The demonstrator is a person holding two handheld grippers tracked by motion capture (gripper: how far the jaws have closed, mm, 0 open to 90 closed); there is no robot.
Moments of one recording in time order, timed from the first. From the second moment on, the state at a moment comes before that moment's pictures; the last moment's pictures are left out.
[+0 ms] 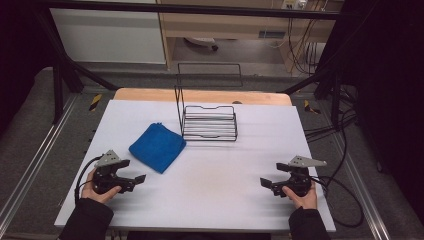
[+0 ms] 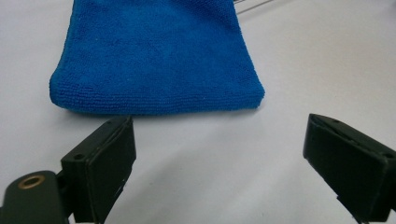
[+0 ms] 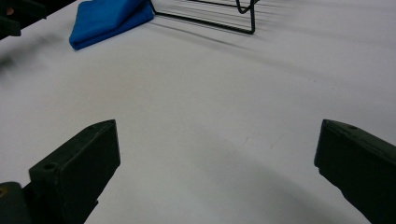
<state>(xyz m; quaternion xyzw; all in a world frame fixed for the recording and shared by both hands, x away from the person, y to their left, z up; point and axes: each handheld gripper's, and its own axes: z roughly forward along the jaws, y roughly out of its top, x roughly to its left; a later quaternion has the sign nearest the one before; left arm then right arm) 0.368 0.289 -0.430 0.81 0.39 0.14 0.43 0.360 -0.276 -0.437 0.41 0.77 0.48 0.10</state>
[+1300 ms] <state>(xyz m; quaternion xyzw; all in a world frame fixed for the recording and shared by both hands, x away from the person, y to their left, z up) 0.382 0.237 -0.398 0.82 0.39 0.14 0.40 0.360 -0.272 -0.437 0.41 0.78 0.47 0.11</state>
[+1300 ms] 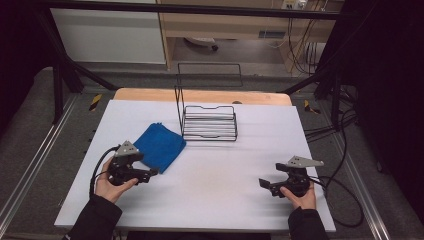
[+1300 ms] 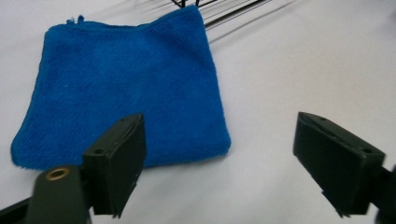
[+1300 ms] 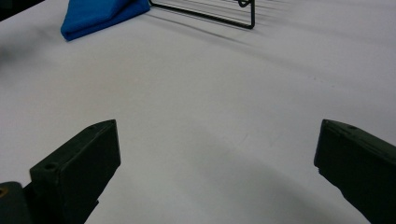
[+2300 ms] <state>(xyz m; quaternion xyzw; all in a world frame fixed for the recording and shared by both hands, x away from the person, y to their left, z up) 0.400 0.204 -0.439 0.86 0.38 0.15 0.31 0.363 -0.269 -0.440 0.40 0.79 0.46 0.11</state>
